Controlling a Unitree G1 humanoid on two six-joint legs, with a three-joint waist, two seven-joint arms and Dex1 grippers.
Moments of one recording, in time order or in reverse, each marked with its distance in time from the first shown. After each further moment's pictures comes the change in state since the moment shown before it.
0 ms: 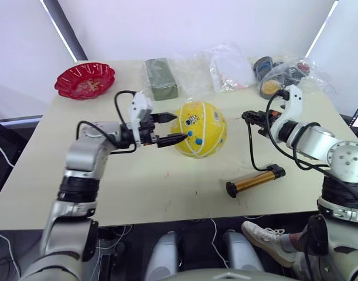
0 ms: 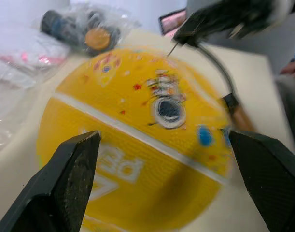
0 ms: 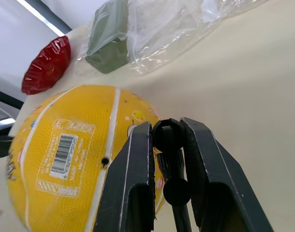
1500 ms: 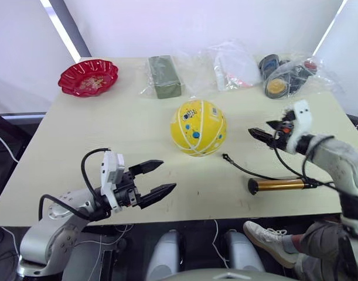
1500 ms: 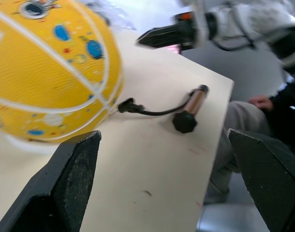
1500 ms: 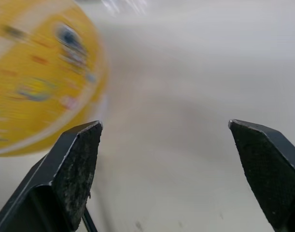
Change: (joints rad) left arm 0.750 0.011 0.188 -0.538 -0.274 -0.048 0.221; right arm 0.237 -0.221 0.131 -0.048 -0.595 -0.380 0.792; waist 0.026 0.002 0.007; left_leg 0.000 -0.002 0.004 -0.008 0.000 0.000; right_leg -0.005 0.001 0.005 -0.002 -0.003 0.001
